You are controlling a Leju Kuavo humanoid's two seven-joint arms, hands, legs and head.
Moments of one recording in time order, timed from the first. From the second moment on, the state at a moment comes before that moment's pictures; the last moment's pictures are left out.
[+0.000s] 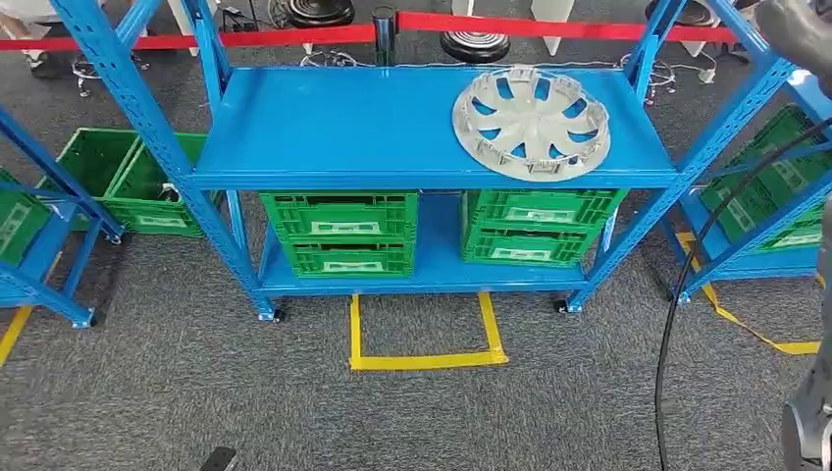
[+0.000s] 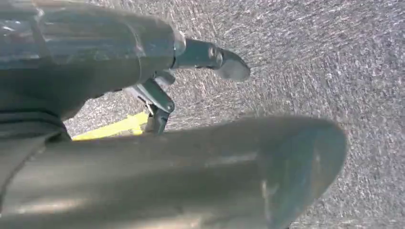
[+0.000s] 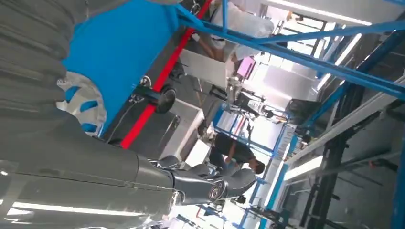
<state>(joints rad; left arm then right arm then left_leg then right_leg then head) -0.17 0.27 -0.87 -0.35 0.60 -0.15 -0.01 -0.77 -0.62 -0.03 -2.00 -0.51 0.03 0.42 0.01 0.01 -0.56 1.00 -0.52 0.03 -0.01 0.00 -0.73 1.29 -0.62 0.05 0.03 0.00</state>
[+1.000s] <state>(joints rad) -0.16 0.27 -0.86 -0.35 0.60 -0.16 -0.01 -0.78 -0.60 -0.02 -1.98 -0.51 0.04 0.41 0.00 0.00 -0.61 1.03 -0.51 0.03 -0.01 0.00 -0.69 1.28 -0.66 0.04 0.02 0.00</state>
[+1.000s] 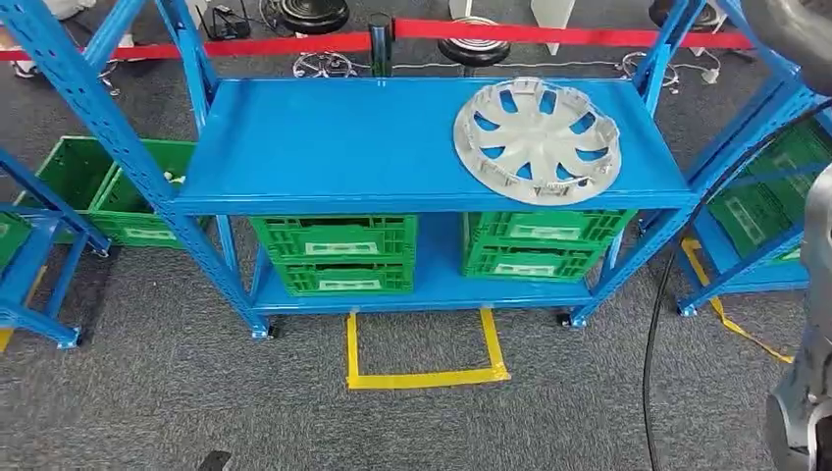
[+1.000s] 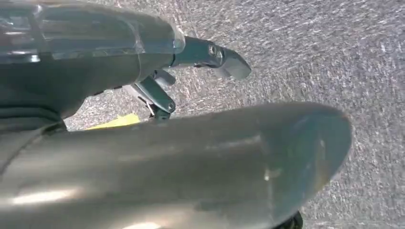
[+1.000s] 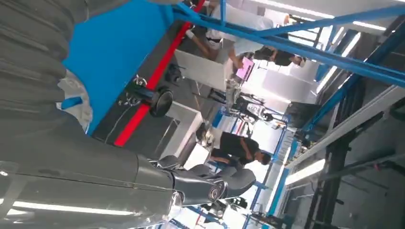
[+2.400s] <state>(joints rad) -0.17 0.22 -0.87 -0.34 0.59 -0.15 -0.10 -0.75 -0.65 -0.06 -1.95 -0.53 0.09 0.35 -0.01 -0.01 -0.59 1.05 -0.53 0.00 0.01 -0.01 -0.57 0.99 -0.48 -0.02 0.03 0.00</state>
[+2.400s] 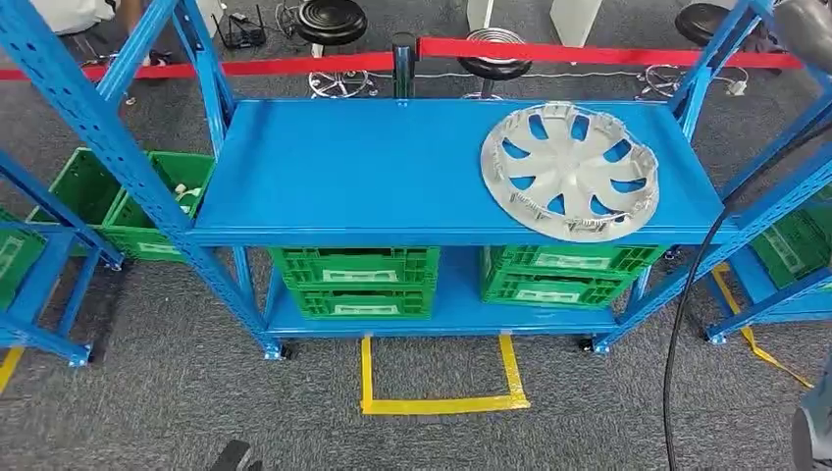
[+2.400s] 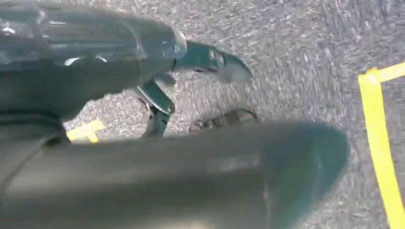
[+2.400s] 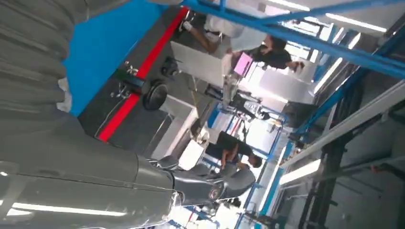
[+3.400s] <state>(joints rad) -0.21 0.22 -0.87 -0.30 0.58 -0.17 -0.01 -0.74 -0.68 -0.07 -1.92 -0.52 0.06 0.38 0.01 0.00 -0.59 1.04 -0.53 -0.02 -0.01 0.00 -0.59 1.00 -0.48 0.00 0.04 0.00</state>
